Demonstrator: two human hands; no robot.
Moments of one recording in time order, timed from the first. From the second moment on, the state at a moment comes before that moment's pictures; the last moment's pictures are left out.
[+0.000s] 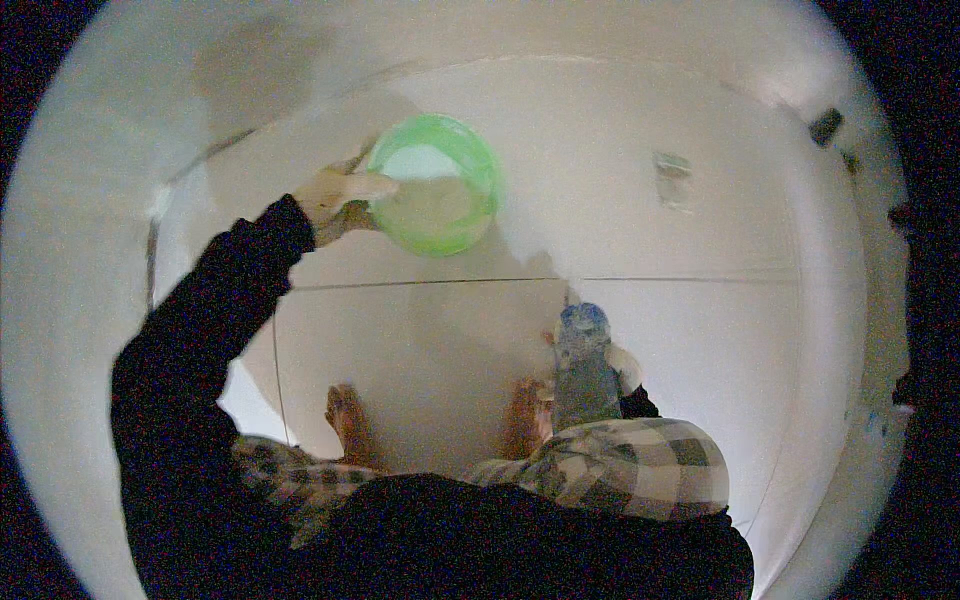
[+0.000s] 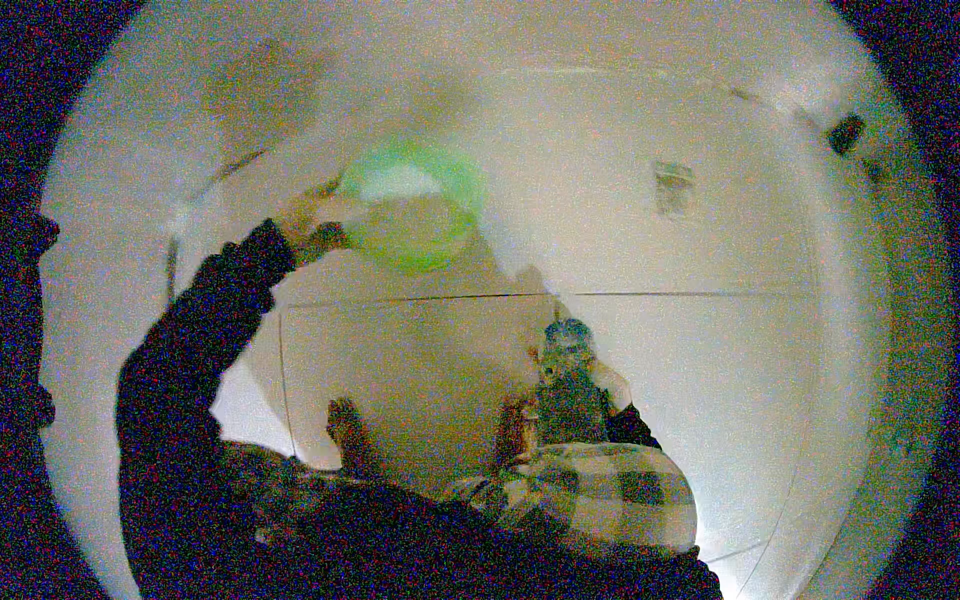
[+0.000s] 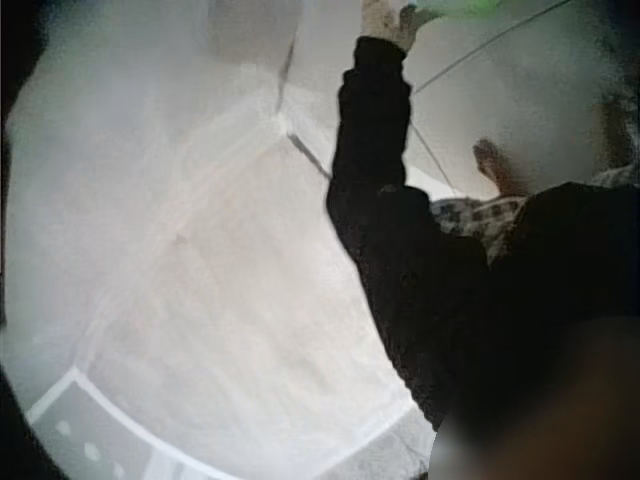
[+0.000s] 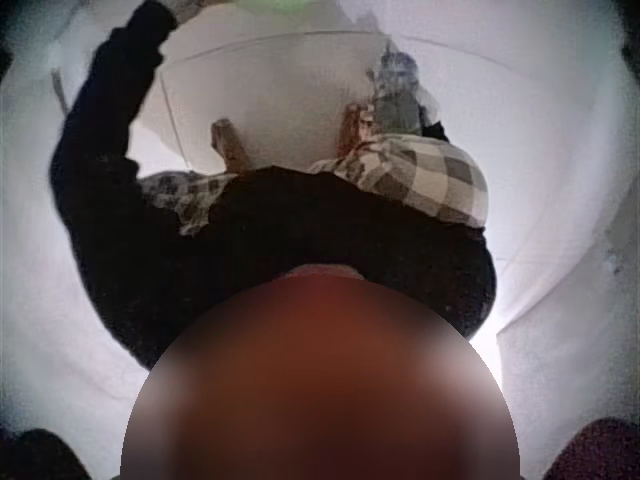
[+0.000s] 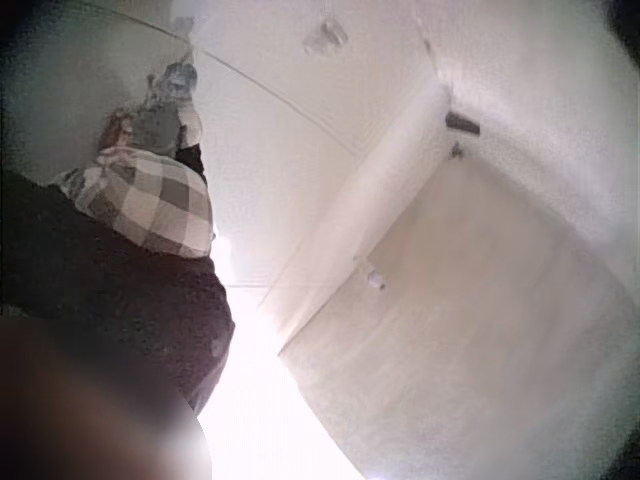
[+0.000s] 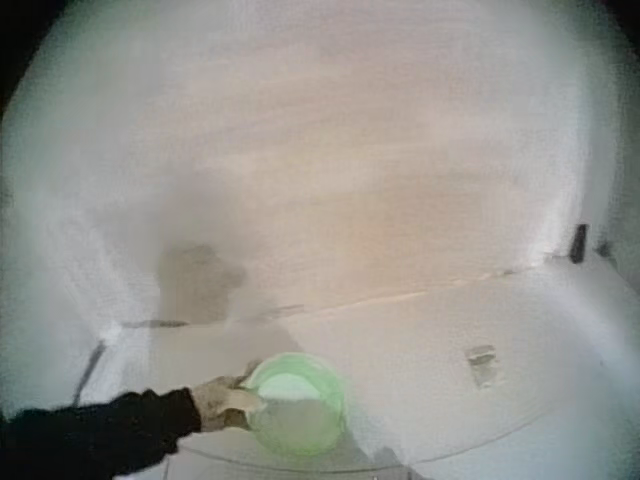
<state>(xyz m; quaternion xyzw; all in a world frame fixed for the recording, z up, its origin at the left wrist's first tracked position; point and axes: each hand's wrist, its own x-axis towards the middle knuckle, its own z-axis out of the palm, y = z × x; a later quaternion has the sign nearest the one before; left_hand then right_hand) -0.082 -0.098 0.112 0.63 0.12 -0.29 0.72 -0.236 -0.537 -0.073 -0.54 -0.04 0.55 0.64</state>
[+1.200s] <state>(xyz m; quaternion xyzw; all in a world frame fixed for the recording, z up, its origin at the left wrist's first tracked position) -0.375 0.124 -0.052 0.21 0.37 0.32 0.85 -0.161 -0.293 0.029 -0.54 -0.06 0.79 0.29</state>
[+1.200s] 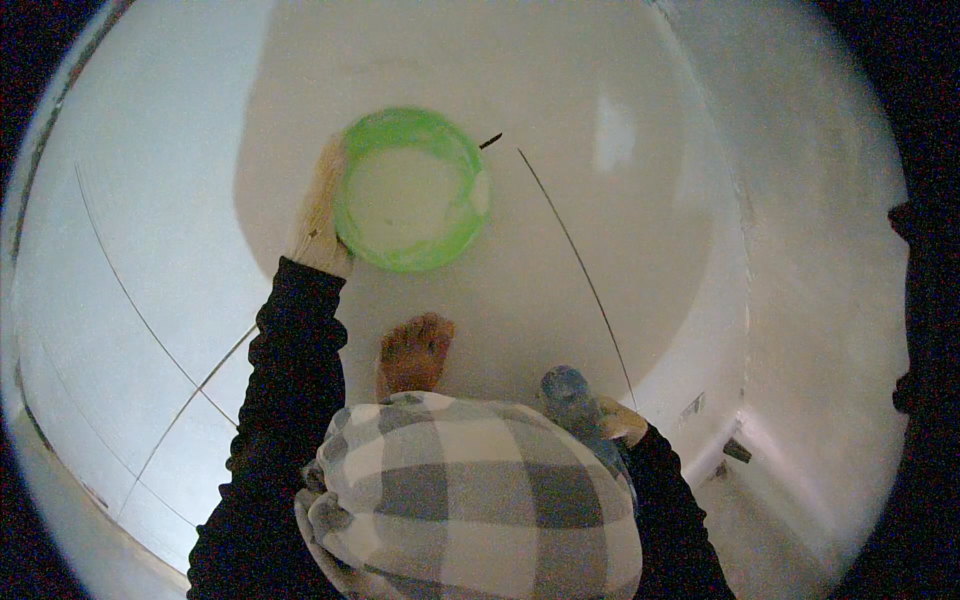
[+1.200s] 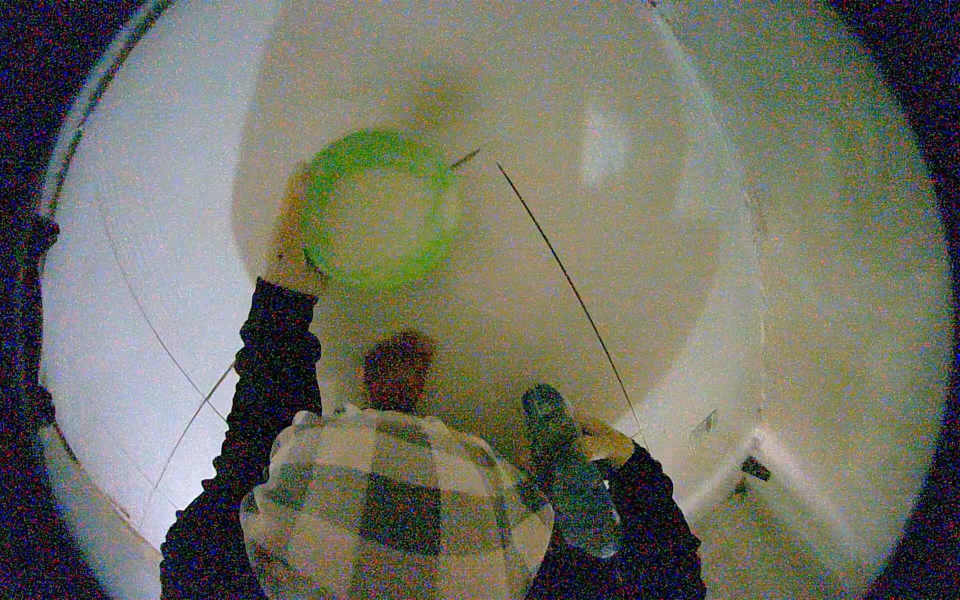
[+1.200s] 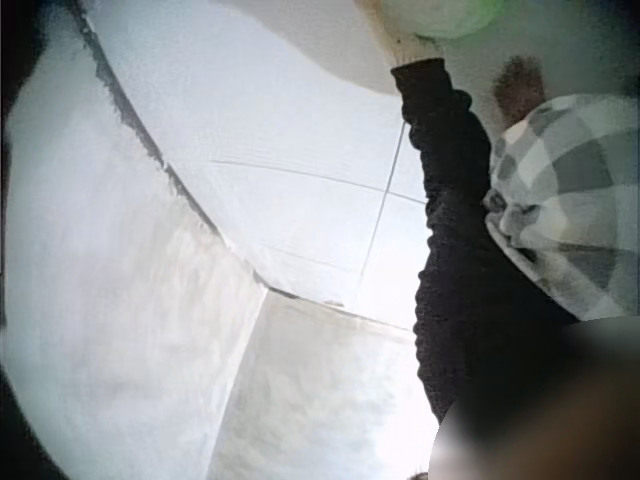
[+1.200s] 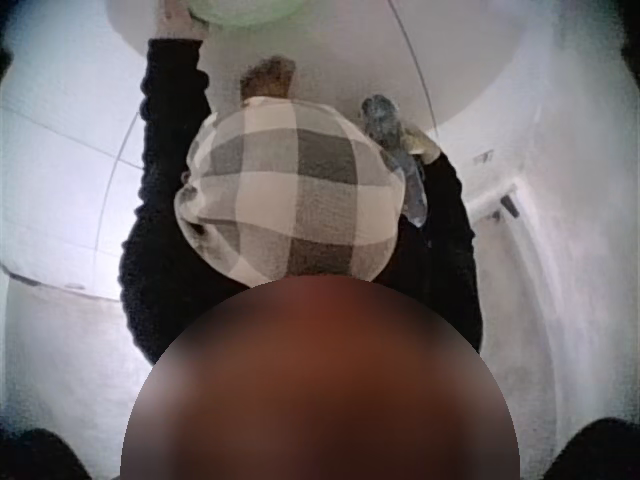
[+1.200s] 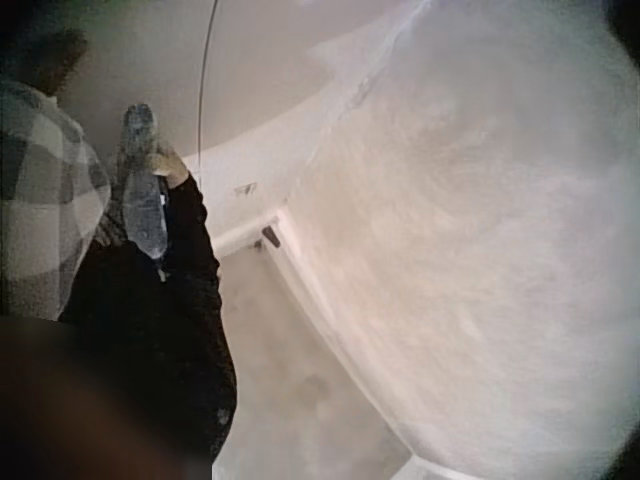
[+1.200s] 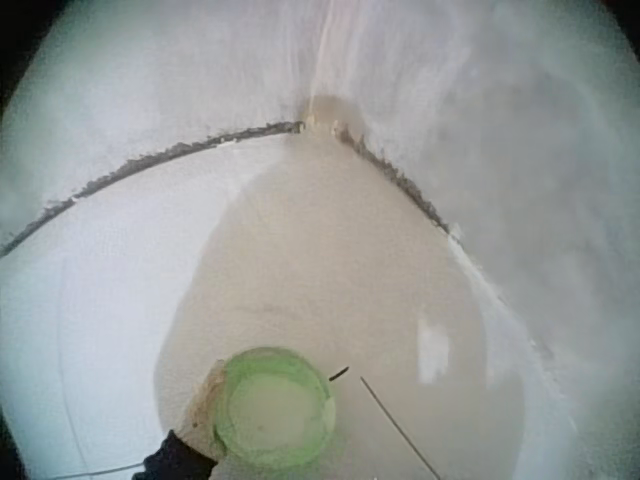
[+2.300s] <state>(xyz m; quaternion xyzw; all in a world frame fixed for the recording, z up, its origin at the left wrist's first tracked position) -0.283 0.097 -0.013 0.70 0.39 0.30 0.51 -0.147 0.015 0.033 -0.61 -0.66 0.33 -0.28</state>
